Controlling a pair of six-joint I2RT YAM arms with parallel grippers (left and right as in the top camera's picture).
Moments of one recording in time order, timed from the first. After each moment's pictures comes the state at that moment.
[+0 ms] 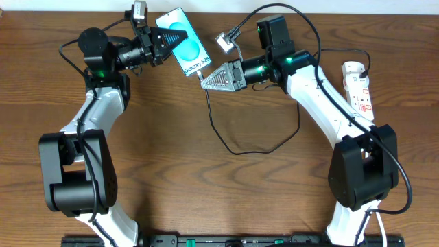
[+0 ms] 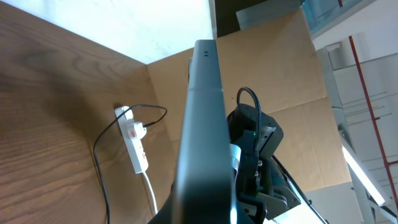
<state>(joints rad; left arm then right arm) 0.07 1.87 1.19 0.88 1.27 -1.43 0.39 1.98 1.62 -0.46 -1.31 0.31</state>
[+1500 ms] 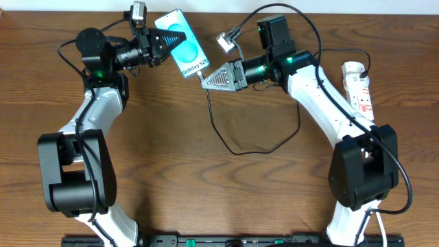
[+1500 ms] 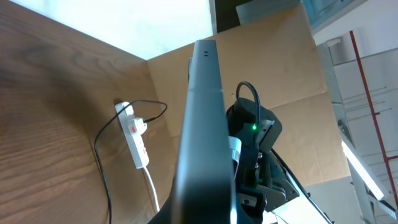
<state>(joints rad) 0.08 1.87 1.19 0.88 1.31 -1.42 0.38 1.98 1.62 -0.46 -1.33 0.31</state>
